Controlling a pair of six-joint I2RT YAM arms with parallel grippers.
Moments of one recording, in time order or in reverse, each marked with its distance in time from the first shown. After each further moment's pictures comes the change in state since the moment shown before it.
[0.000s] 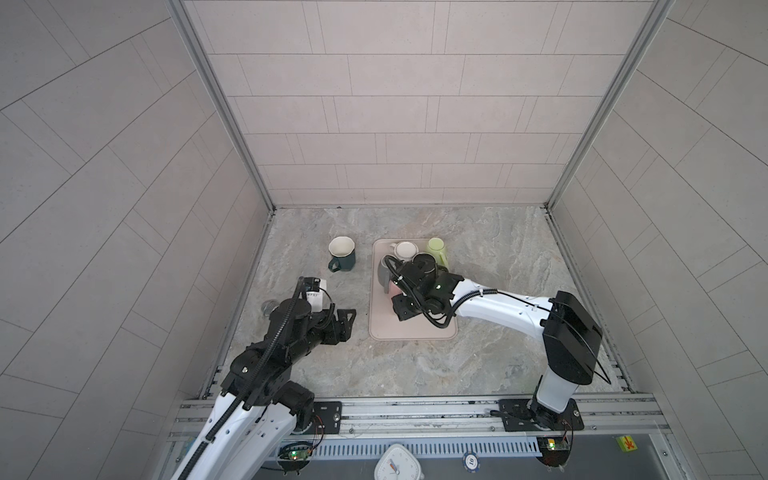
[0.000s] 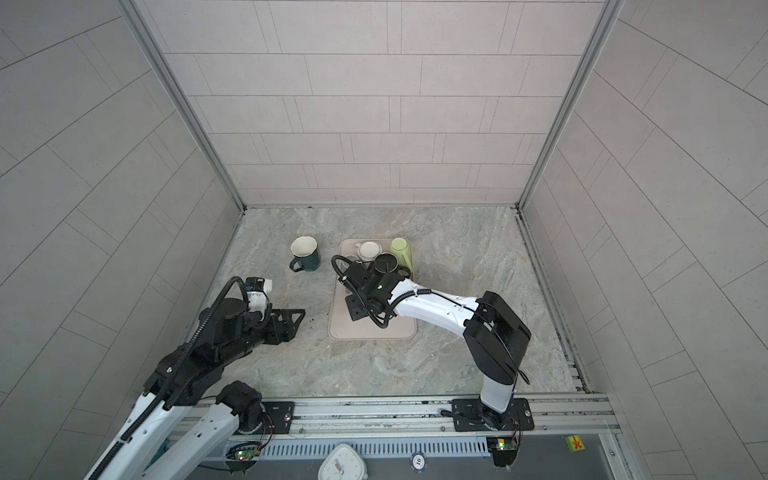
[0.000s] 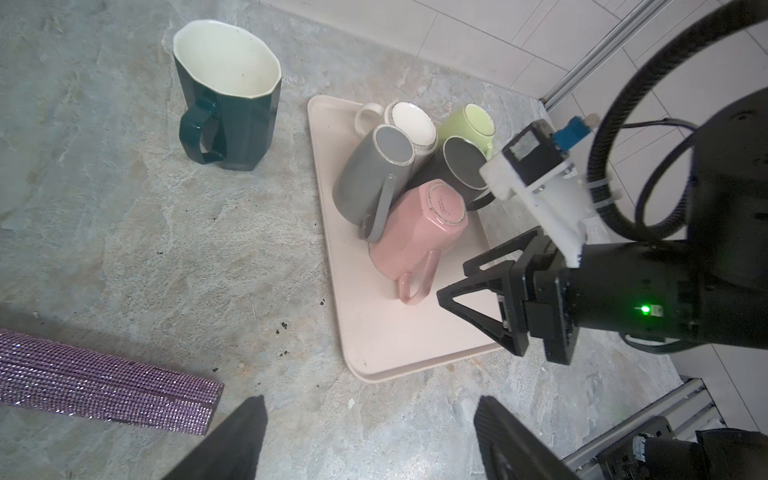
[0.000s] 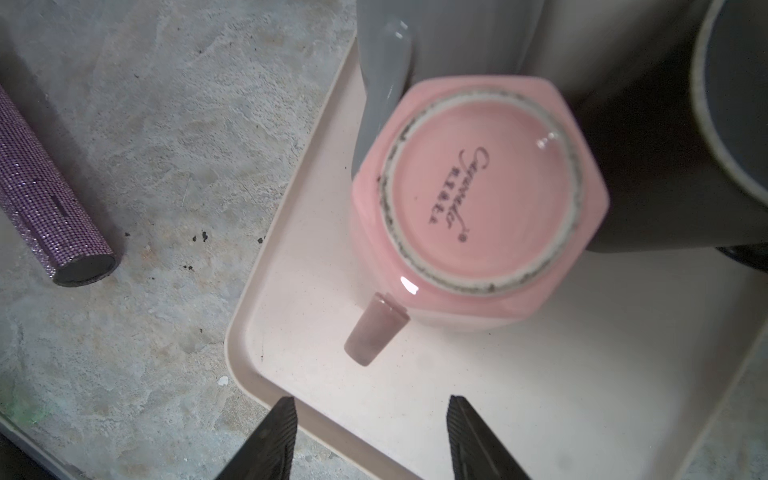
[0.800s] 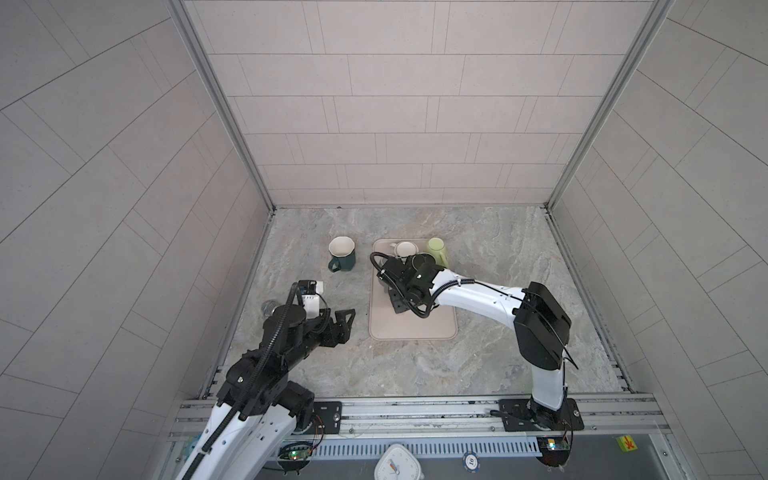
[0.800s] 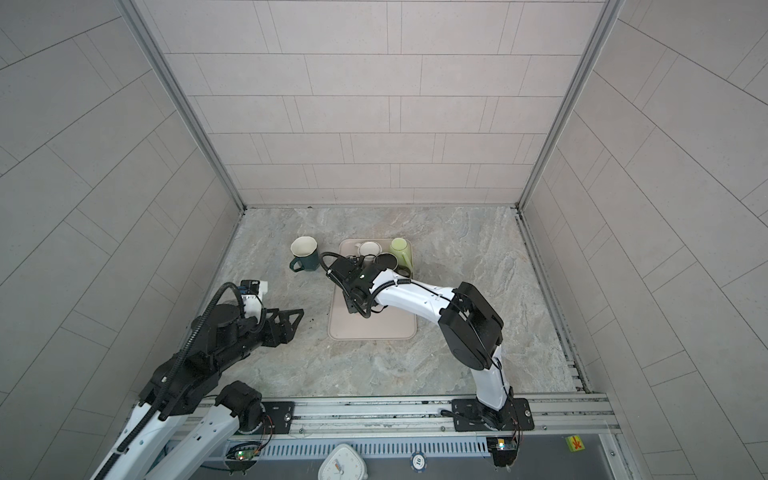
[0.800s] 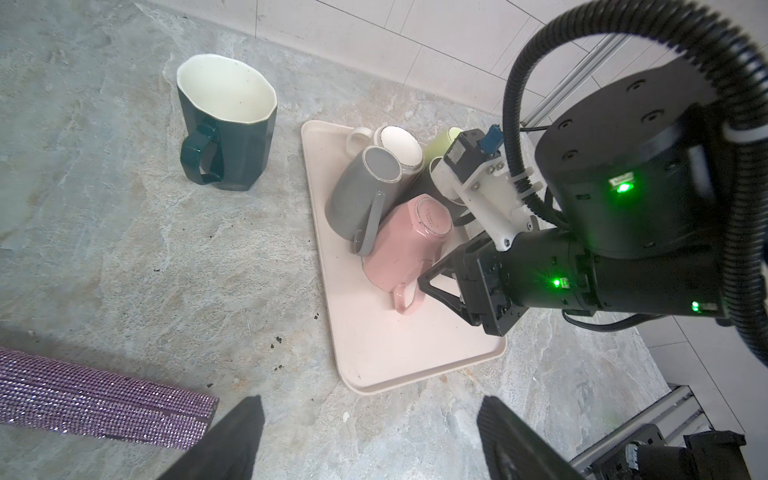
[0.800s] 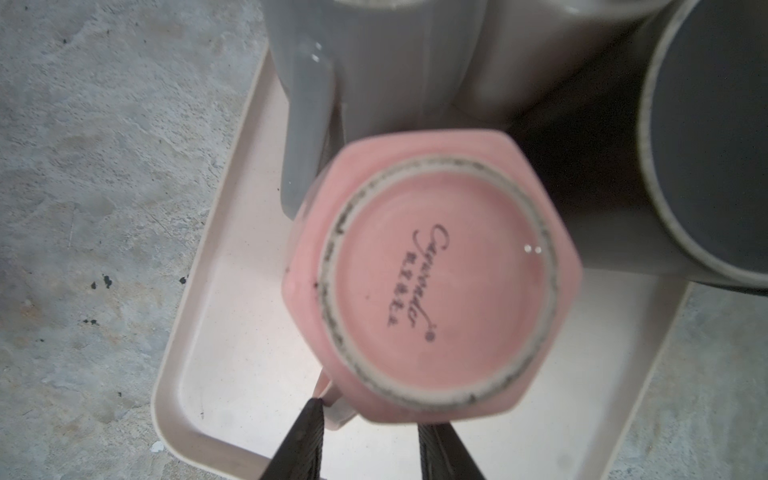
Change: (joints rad) left arm 0.000 -0.057 -0.026 0.024 0.000 0.001; right arm -0.005 0.159 0.208 -0.197 0.131 0.034
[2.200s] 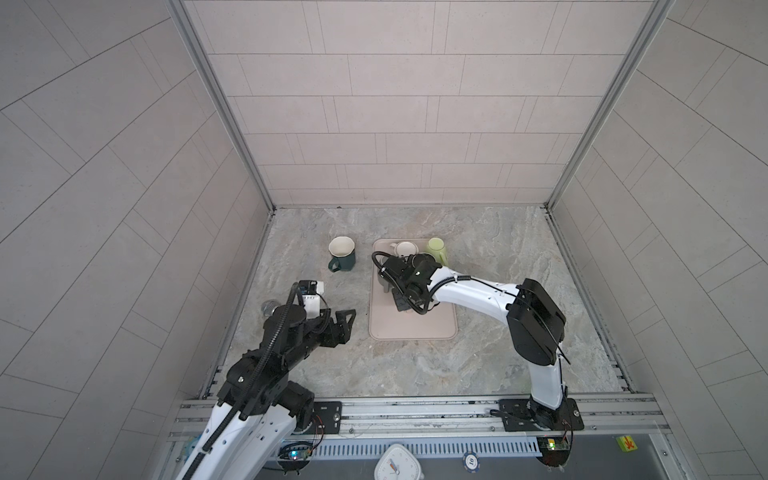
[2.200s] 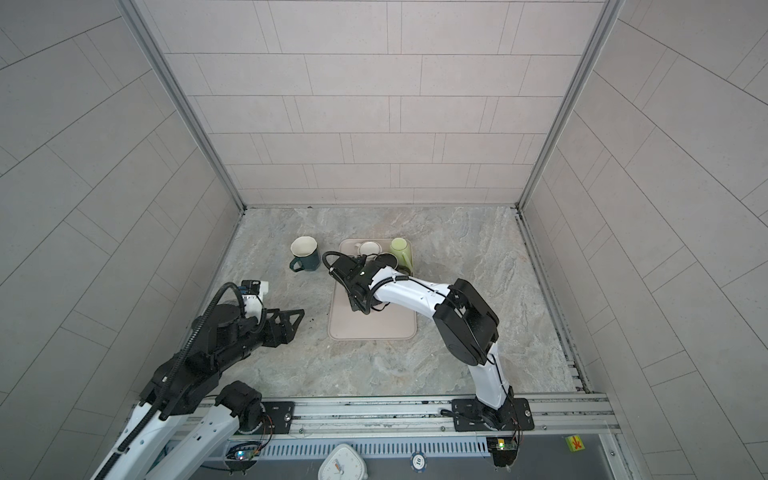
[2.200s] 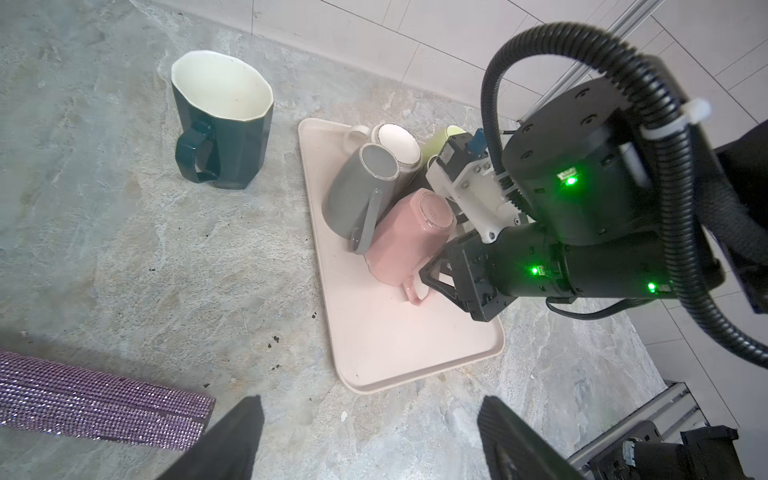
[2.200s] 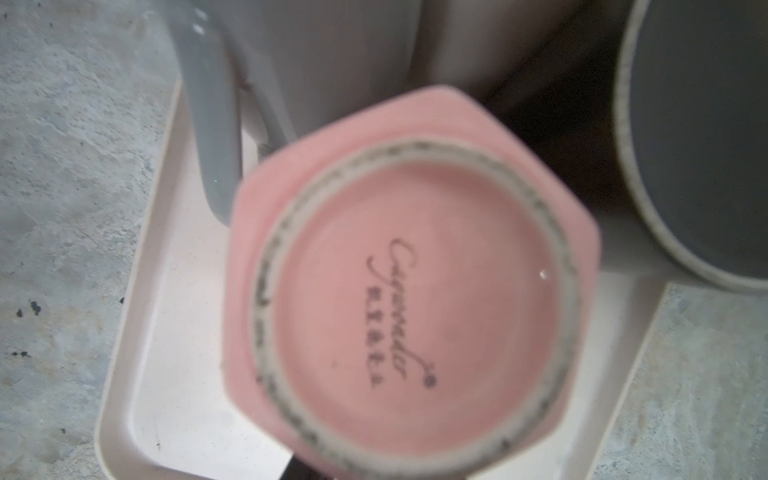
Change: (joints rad) left arm 0.000 0.000 -0.004 0.003 0.009 0.000; right arm -0.032 0.039 0.017 -0.031 0.011 0.021
